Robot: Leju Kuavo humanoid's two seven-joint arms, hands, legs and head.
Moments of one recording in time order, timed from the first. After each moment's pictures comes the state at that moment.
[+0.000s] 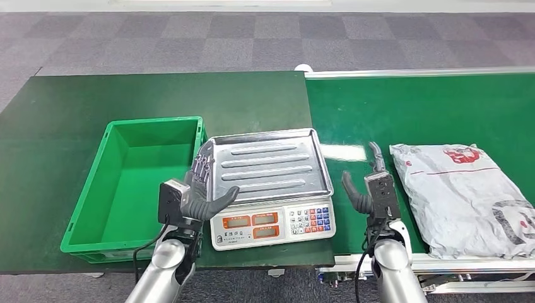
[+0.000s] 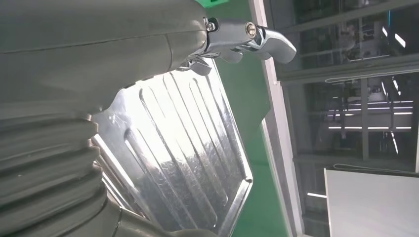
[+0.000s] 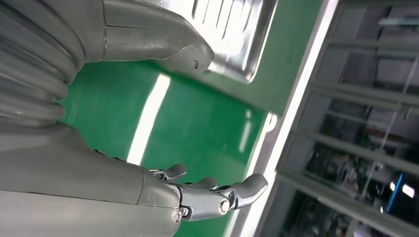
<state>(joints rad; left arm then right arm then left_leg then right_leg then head) -0.19 -0.18 -0.24 -1.30 0.01 -0.01 -0.42 -0.20 0.04 0.15 -1.30 0.25 -0.22 -0.29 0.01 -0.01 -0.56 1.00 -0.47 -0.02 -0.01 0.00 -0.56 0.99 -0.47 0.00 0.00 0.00</state>
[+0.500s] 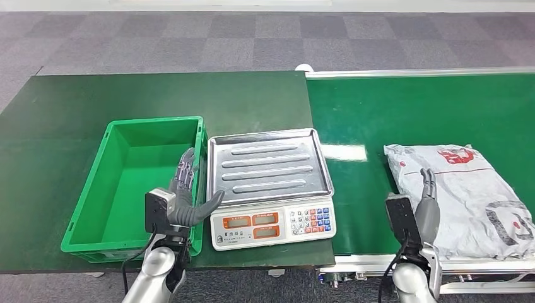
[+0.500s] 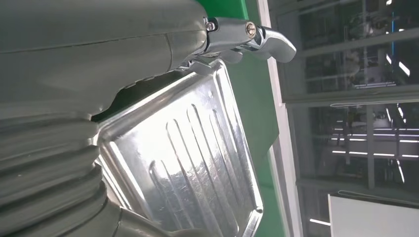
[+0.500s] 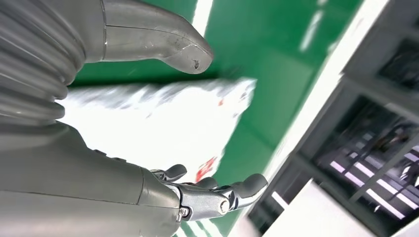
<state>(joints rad) -0.13 -0.16 -0.18 -1.32 0.04 0.01 -0.45 -0.06 -0.02 0.00 -1.31 0.53 -0.49 -0.23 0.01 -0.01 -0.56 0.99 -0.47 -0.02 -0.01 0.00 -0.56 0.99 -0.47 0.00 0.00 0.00</state>
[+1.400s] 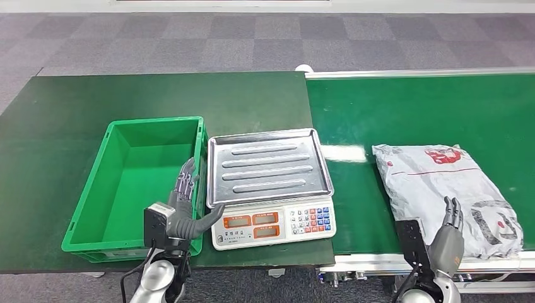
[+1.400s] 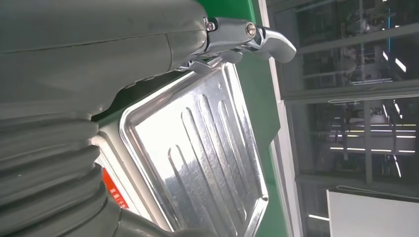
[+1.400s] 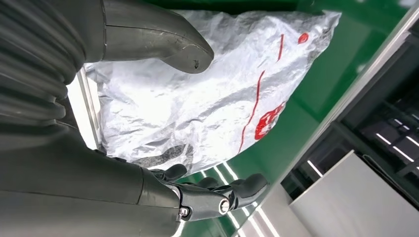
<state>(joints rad) -0.05 -0.18 -0.18 -1.38 -0.02 -0.01 -0.48 0.05 0.04 -0.16 -1.37 0.71 -0.53 -0.19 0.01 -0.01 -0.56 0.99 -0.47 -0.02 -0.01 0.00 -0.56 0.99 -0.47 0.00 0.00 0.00</state>
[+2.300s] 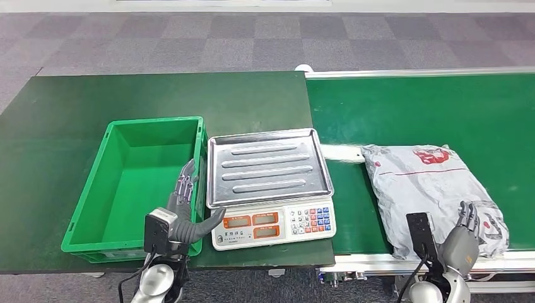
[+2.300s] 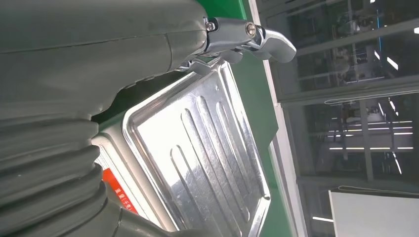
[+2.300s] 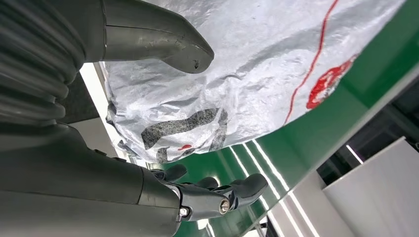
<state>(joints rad) -0.02 -0.18 -0.18 -1.41 -0.08 0.01 -0.49 -0.06 0.02 -0.28 -1.17 0.82 -0.57 -0.16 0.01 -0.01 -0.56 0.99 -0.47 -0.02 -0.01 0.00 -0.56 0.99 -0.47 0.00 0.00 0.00</state>
